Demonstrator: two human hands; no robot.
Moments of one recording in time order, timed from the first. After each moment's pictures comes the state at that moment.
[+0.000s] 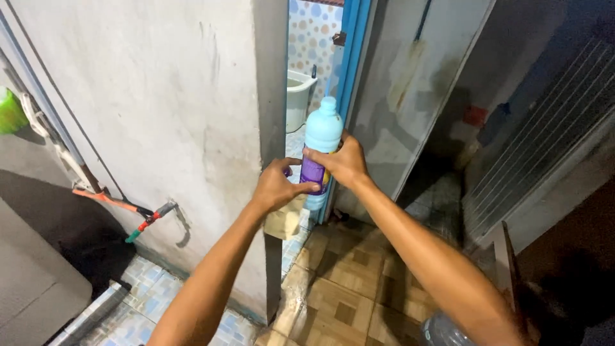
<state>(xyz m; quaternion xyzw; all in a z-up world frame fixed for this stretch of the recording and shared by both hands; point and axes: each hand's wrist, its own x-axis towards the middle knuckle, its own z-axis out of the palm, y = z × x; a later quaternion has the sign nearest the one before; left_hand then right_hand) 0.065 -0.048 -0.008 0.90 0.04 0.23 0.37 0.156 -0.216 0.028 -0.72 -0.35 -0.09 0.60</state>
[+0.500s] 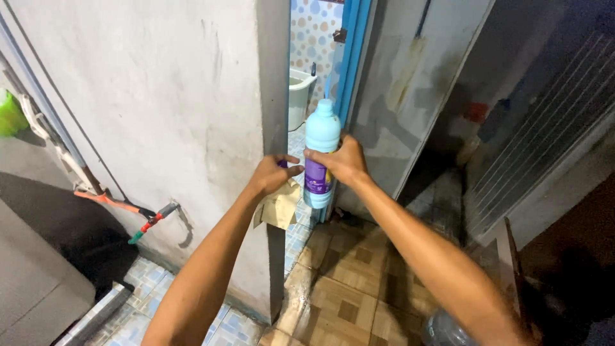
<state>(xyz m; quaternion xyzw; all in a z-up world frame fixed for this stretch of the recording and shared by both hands) 0.100 -0.006 -0.020 0.87 0.05 0.14 0.47 0.161 -0.207 0.023 -0.75 -0.31 -0.09 0.57</state>
